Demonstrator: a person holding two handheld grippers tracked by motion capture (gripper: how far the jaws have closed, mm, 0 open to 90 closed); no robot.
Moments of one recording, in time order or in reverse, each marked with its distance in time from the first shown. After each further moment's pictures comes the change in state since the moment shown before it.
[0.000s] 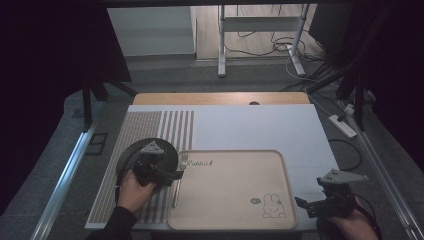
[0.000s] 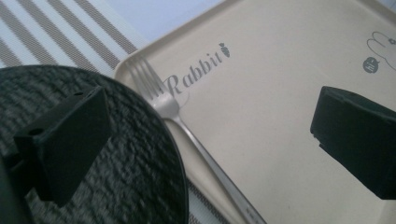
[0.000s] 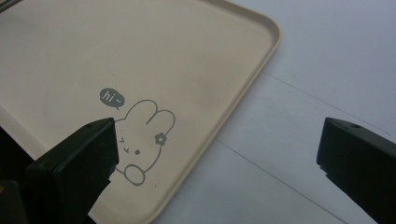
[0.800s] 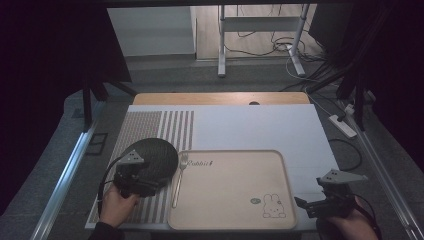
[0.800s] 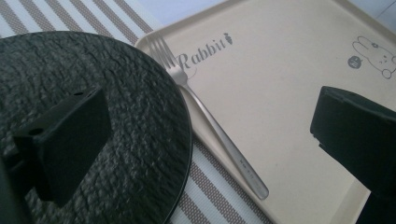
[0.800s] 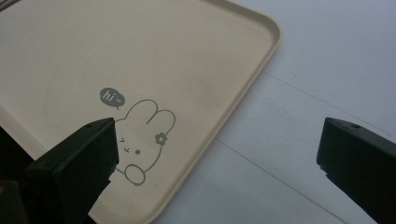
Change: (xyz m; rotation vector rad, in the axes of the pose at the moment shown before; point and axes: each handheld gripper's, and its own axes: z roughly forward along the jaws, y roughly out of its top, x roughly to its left) left arm -0.001 -0.034 -0.038 -0.052 0.033 -0.050; right arm 0.001 0.000 0.000 0.002 -0.001 -0.001
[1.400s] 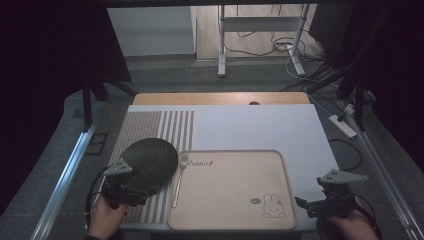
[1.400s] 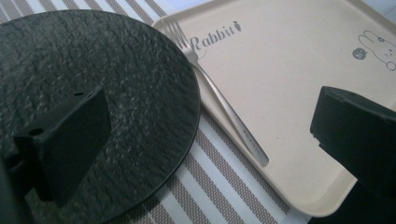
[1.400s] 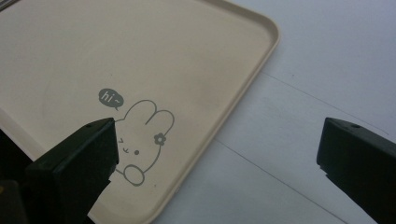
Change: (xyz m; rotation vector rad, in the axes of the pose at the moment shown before) left arm -0.004 -0.024 -0.025 -0.018 0.041 -0.036; right arm 0.000 0.000 0.000 0.002 -0.006 0.003
